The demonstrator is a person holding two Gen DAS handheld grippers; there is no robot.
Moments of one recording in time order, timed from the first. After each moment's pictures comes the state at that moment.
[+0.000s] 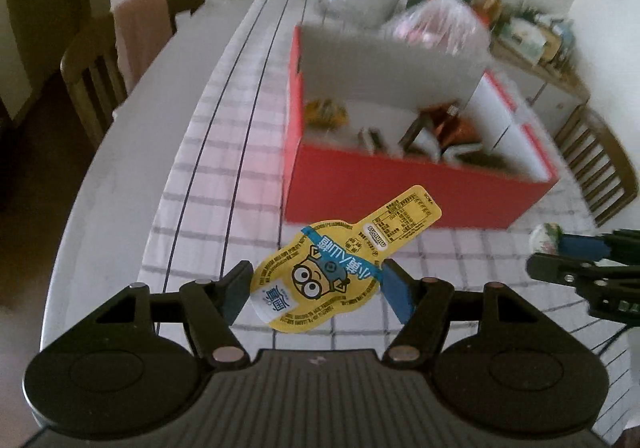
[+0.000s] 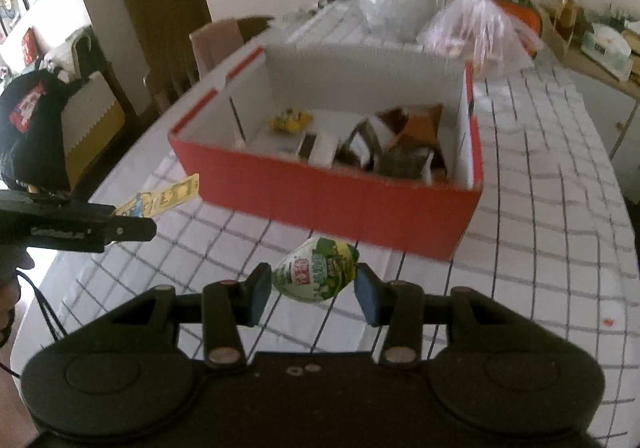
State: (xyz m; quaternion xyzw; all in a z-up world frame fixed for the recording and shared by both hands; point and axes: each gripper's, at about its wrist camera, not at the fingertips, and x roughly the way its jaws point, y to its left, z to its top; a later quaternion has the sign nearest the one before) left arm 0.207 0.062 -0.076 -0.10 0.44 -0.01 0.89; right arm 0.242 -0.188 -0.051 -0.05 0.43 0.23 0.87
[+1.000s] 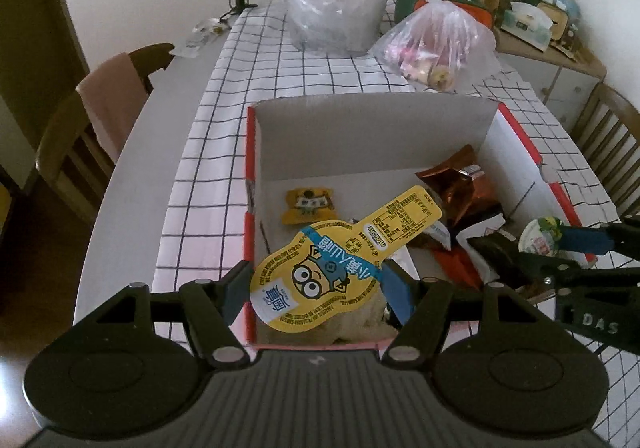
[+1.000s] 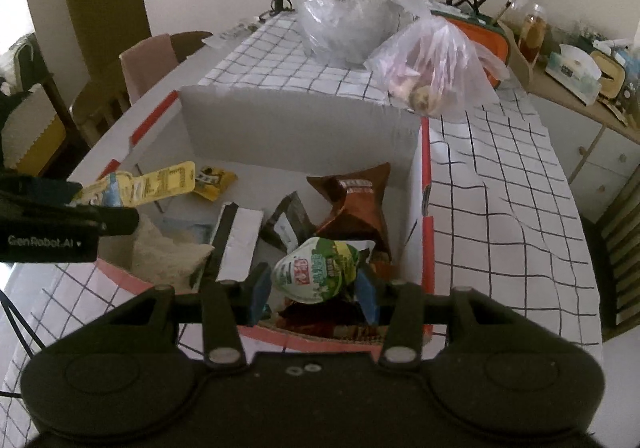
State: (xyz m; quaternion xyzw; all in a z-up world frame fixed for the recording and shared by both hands) left arm 0.325 0.022 -0.058 0.00 0.44 0.00 0.90; right arm 0.337 -0.170 -0.052 -0.08 0.43 0.15 0.89
